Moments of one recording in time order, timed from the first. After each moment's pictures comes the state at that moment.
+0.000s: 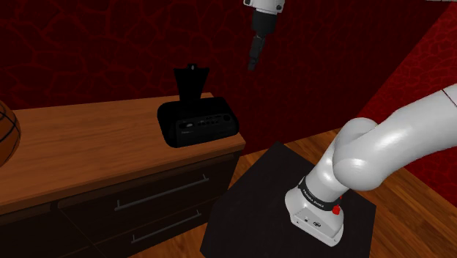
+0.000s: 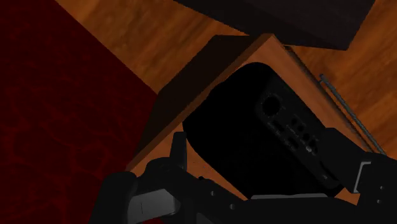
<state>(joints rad) 0.10 -0.43 -0.17 -2.19 -0.05 1.69 -0.47</state>
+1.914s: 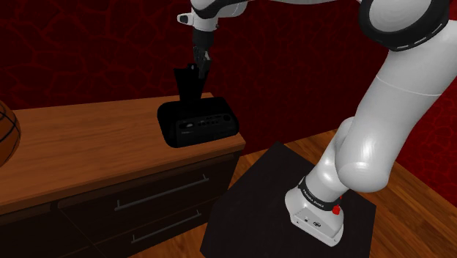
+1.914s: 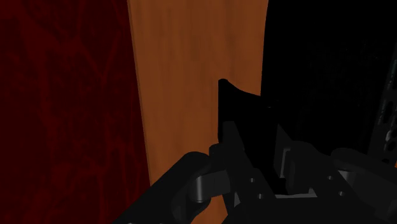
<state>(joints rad) 0.22 0.14 -0.18 -1.83 0.03 1.94 -1.14</state>
